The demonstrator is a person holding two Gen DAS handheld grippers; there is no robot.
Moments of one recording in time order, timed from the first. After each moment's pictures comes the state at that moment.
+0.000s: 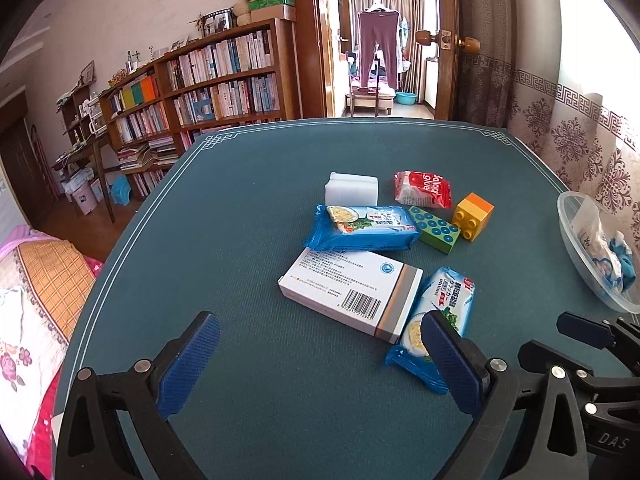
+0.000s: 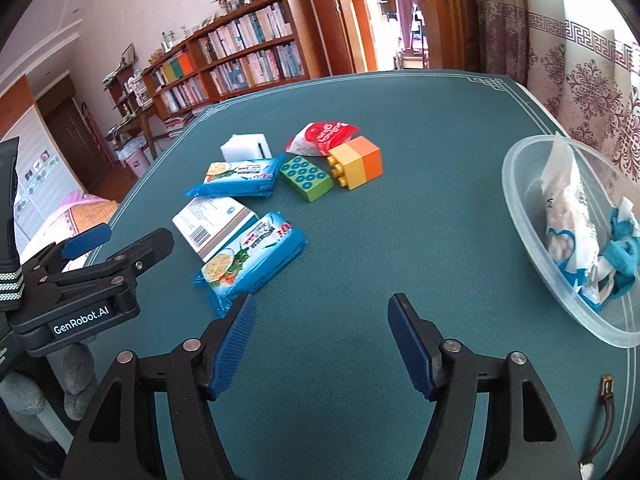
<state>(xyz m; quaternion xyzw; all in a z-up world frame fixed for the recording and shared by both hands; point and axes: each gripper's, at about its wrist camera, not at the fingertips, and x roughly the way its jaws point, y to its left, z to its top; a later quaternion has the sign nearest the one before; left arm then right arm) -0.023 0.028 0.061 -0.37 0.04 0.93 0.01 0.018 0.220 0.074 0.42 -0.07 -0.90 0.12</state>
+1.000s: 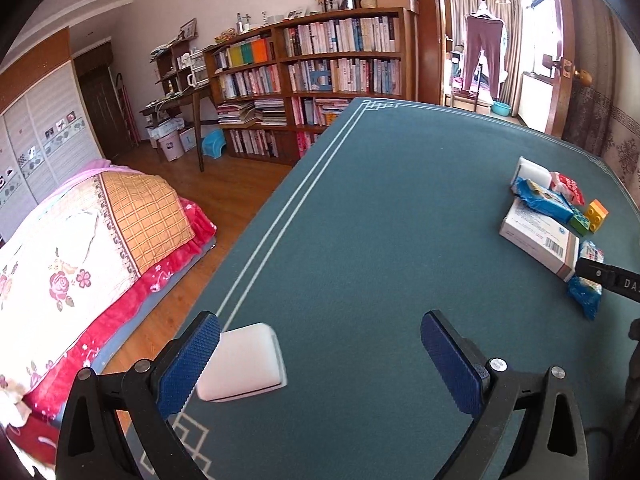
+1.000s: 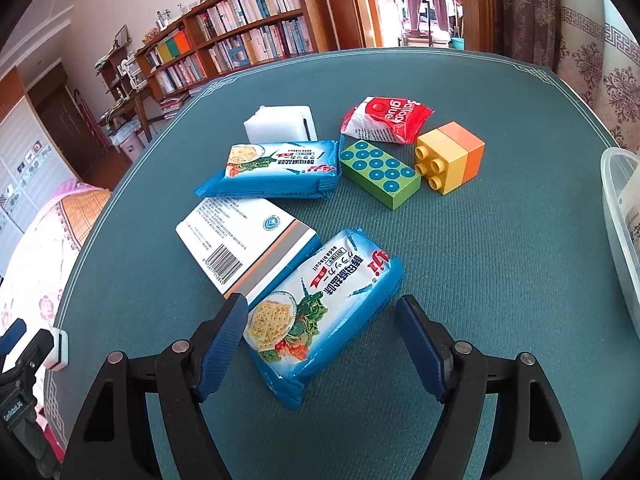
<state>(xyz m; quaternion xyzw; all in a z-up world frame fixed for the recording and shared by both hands) 0.056 -0.131 0.053 -0.39 -0.01 0.91 -0.16 -0.044 0.146 0.047 0.45 -0.06 -0.89 0.11</state>
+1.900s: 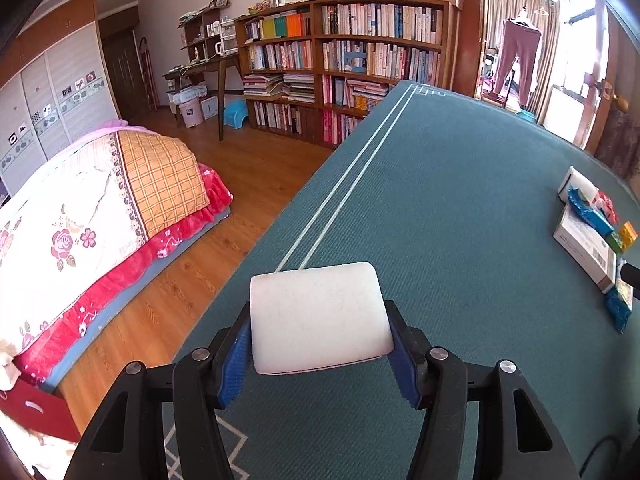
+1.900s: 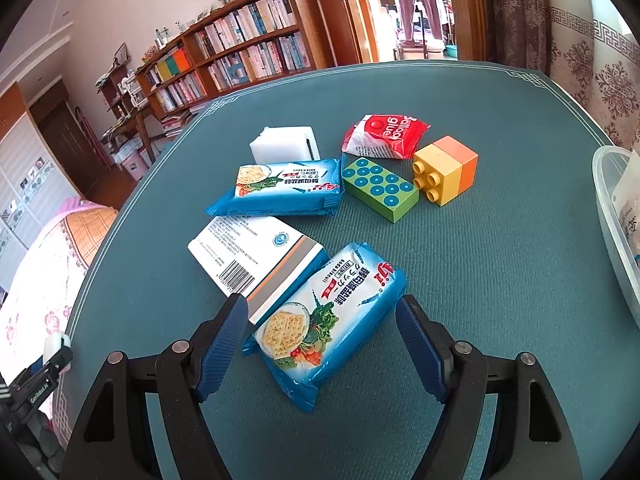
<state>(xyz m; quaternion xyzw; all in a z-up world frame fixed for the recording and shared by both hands) 0.057 -0.171 0.034 -0.40 -0.06 0.90 -0.18 -0.035 0.149 0.056 0.43 -0.08 -0.90 0.10</state>
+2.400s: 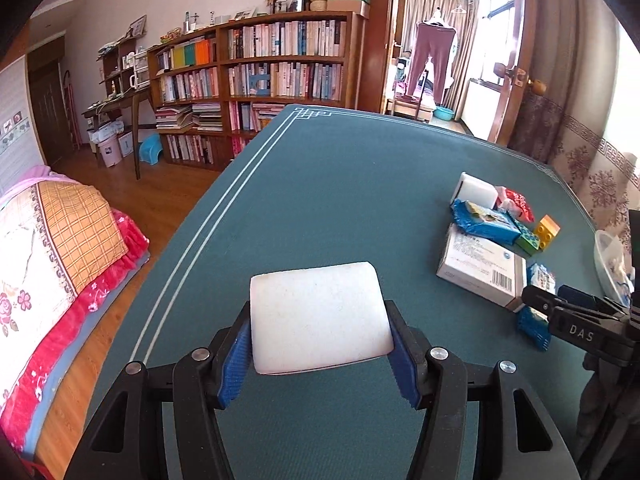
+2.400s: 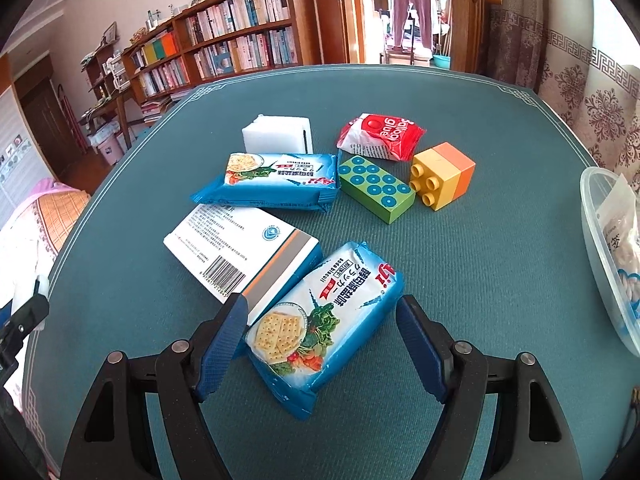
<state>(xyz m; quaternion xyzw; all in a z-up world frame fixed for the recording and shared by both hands) 0.002 -0.105 0.058 -0.38 -0.04 0.92 -0.02 -0.033 0.132 0.053 0.43 -0.02 -0.90 0.05</state>
